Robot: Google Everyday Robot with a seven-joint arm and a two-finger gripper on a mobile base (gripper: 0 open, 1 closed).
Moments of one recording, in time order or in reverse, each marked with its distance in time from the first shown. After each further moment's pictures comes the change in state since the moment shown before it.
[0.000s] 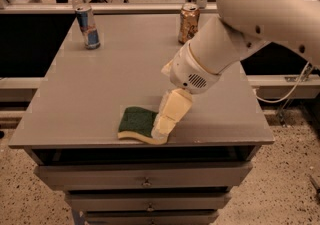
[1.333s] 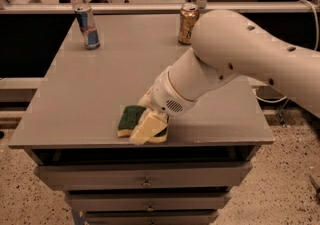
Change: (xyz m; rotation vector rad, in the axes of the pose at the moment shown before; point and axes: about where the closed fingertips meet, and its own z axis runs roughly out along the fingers) arm -0.008 0.017 0.062 -0.013 -0.055 0.004
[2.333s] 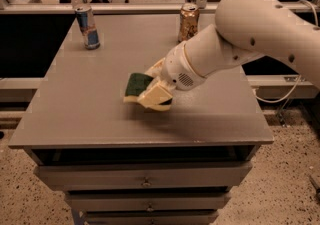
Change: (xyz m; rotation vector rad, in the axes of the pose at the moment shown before) arm -0.022 -0.052 -0.037 0.078 -0.147 -0.003
